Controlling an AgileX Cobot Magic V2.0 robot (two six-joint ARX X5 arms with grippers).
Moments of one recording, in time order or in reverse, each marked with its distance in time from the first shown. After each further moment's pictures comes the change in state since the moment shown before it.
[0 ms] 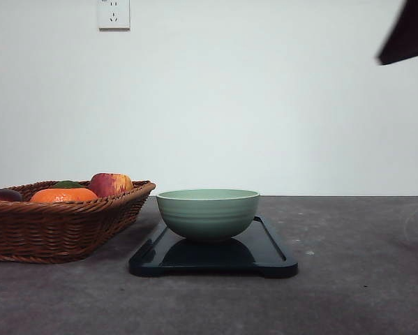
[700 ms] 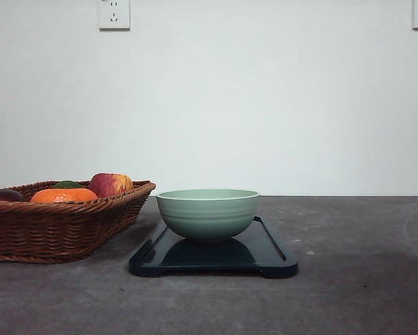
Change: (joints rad) left_arx 0.000 0.000 0.000 0.000 0.000 0.000; right_arx -0.487 -0.593 -0.486 0.169 -0.087 -0.042
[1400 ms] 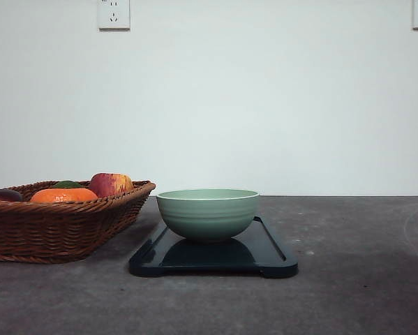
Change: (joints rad) left_arx 0.000 0.000 0.000 0.000 0.000 0.000; right_arx 0.000 0.001 -0.002 -0.005 0.000 0.033
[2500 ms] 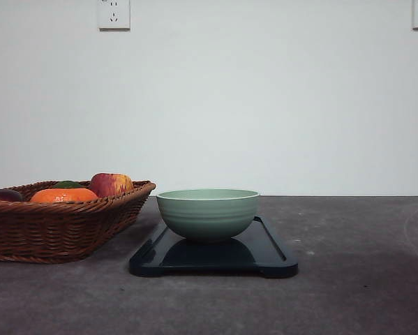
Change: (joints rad) left_arx 0.000 0.000 0.000 0.000 0.000 0.000; right_arx 0.000 0.000 0.000 0.000 0.000 0.000
